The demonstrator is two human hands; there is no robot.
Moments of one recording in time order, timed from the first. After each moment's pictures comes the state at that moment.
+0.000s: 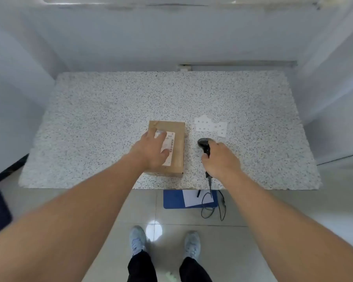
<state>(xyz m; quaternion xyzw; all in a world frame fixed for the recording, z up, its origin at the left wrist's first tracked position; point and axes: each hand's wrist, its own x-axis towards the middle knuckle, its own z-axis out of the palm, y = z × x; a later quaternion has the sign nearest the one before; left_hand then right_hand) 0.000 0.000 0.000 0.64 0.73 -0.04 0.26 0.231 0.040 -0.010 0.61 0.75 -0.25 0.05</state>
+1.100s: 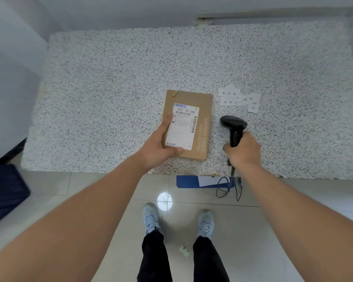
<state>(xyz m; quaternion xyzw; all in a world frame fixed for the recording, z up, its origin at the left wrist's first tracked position) -0.037 -0.036 -0.097 0.39 0.65 0.30 0.59 0.219 0.046 -0.127 0.74 0.58 -0.34 -0.07</state>
